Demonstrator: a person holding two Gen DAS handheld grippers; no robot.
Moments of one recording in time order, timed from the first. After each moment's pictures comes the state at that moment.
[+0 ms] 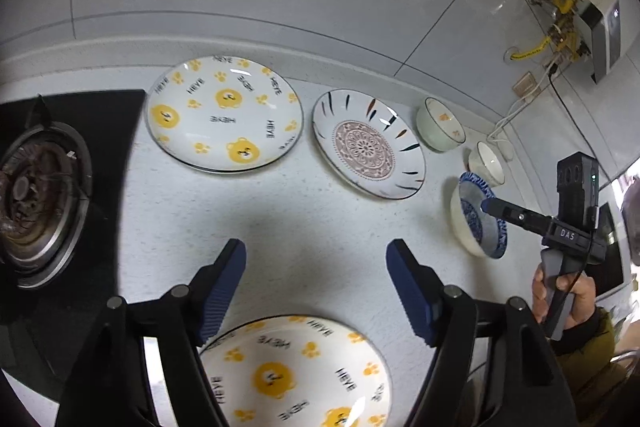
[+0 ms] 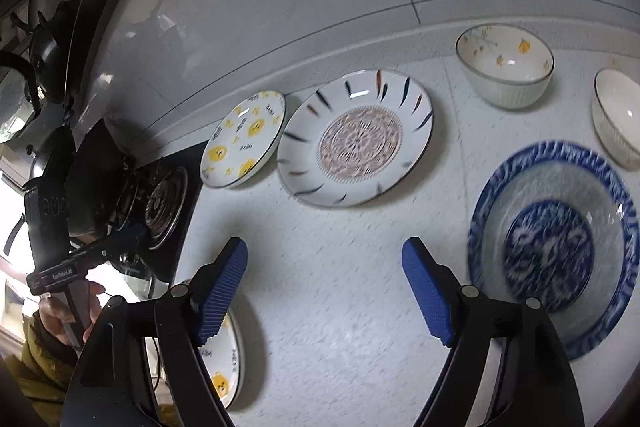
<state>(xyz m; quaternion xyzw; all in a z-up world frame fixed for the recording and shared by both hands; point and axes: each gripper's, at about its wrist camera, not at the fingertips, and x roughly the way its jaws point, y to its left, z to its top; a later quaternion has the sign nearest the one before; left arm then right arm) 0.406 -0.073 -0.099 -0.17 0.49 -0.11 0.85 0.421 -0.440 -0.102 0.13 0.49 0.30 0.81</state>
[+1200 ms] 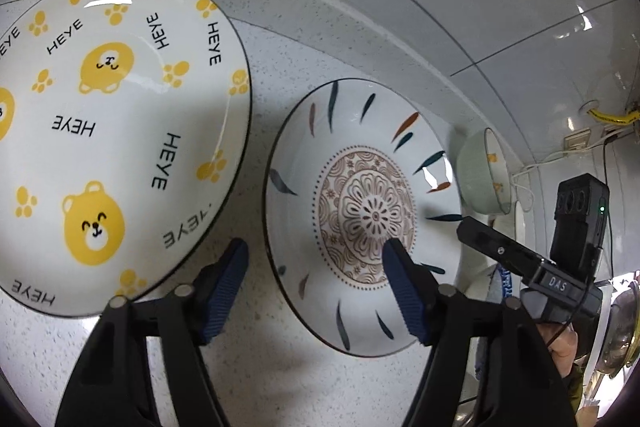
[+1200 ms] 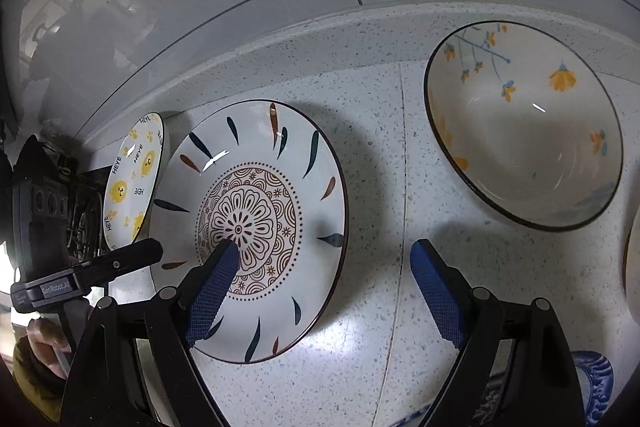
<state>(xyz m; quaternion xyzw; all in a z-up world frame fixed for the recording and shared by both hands) 0.587 -0.139 -0.217 -0.27 0.56 -0.09 0.78 0.572 -0.422 -0.172 0.09 0.58 0.25 0.77</state>
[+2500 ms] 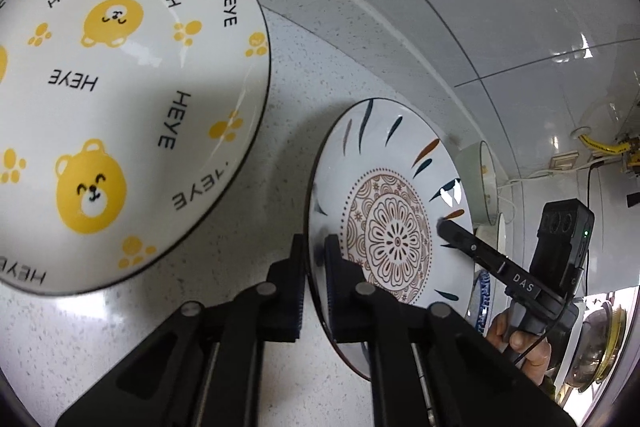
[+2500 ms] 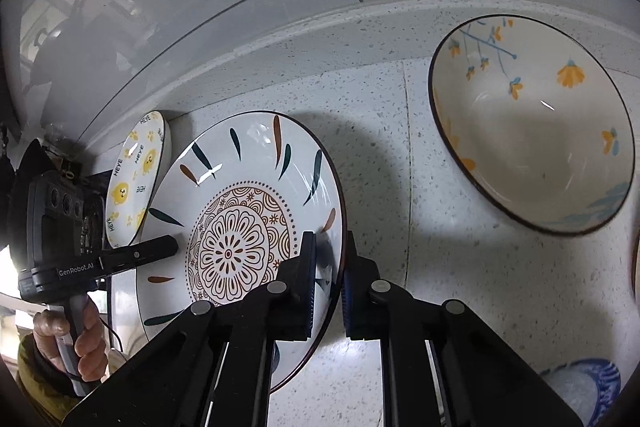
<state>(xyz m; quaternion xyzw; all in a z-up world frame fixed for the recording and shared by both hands) 0.584 -0.121 -0.227 -0.33 0.57 -0.11 0.75 0.560 -0.425 -0.170 0.10 0.56 0.26 0.78</state>
